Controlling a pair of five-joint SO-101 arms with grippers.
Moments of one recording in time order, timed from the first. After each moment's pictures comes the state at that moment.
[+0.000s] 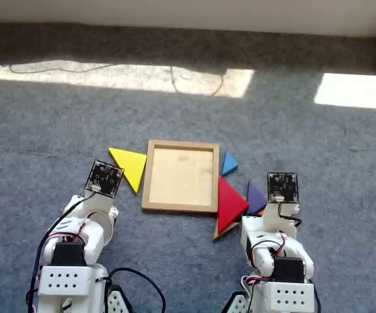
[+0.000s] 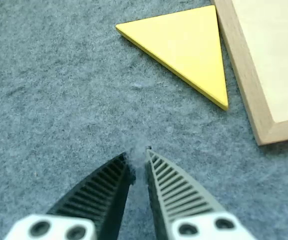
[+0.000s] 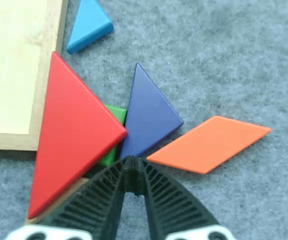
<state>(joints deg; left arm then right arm) -6.3 -85.8 96.0 50.8 -14.0 -3.8 -97.3 96.0 62.6 3.9</state>
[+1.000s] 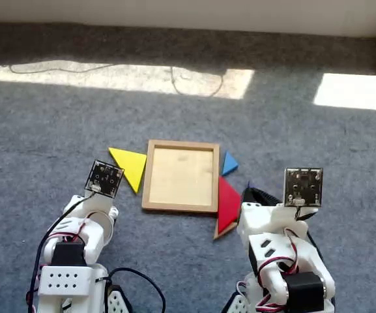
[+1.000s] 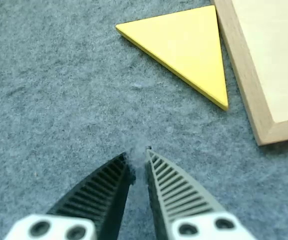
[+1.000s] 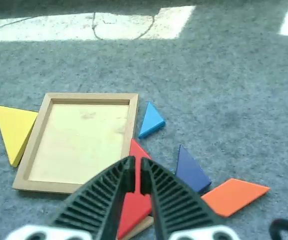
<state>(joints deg) -6.3 -85.8 96.0 50.8 -14.0 -13.8 -96.6 68.4 73.0 -6.8</state>
